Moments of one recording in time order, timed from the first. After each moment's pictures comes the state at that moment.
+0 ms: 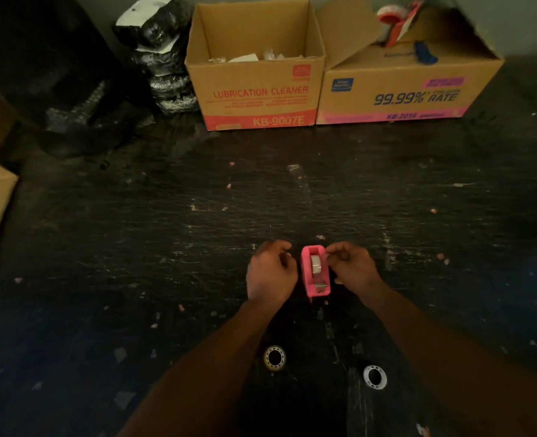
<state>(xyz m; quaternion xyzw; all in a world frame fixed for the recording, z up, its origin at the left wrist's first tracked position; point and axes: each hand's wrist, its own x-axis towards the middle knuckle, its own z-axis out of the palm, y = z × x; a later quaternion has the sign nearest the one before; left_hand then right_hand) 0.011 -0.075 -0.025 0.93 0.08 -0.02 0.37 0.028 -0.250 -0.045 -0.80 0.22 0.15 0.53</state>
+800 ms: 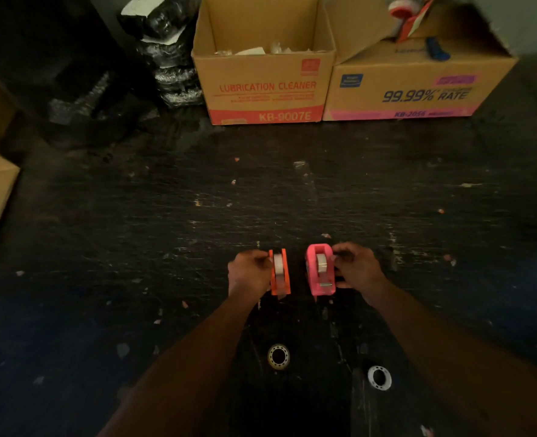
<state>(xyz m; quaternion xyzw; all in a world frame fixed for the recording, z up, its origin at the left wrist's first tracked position) 0.022 -0.032 -0.051 0.86 0.24 -0.14 0.44 0.034 -0.249 -0.054 -0.77 0.27 0.20 0.55</state>
